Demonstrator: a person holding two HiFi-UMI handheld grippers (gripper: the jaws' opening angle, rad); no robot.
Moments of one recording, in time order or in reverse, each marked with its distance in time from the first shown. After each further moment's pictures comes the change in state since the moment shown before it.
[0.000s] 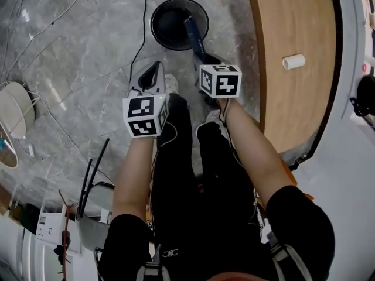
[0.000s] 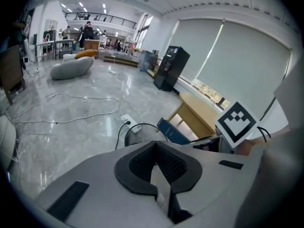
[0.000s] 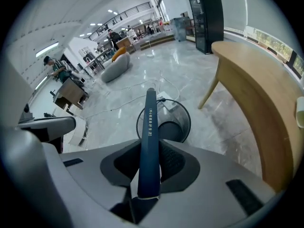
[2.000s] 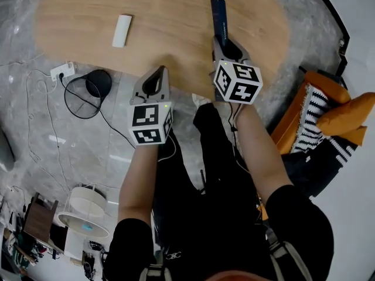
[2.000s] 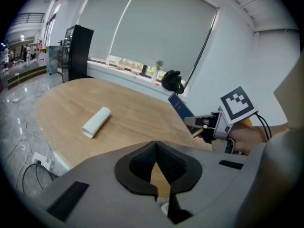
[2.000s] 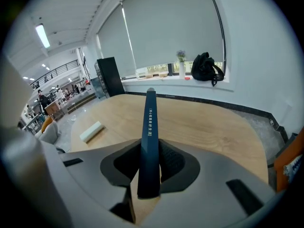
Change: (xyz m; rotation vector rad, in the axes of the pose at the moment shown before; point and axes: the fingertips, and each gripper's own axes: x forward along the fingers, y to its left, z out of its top) left arm 0.077 -0.515 -0.104 0.676 0.217 -0.587; right arm -0.374 -0.412 -0.243 0.676 -0.589 -0.647
